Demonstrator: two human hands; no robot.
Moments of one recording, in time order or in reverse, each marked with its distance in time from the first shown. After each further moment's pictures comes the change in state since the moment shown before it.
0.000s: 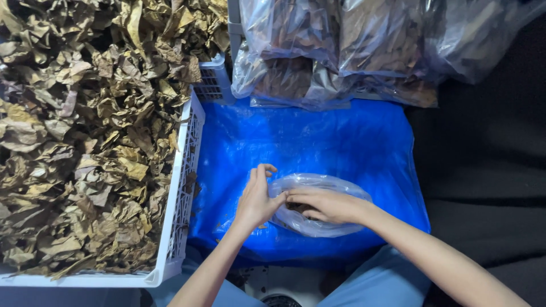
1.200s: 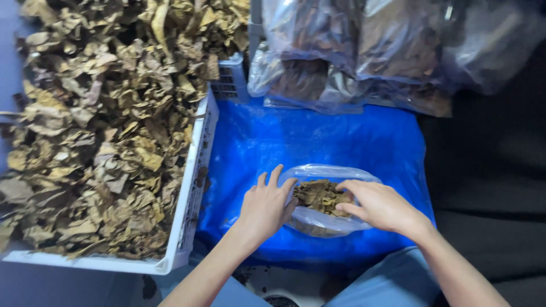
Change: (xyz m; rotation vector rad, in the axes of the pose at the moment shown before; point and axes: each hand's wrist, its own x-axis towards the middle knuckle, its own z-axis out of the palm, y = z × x) left_hand -0.028 0.029 -0.025 0.665 -0.052 0.293; right_hand -0.049 -0.044 -0.040 -0.173 0.102 0.559
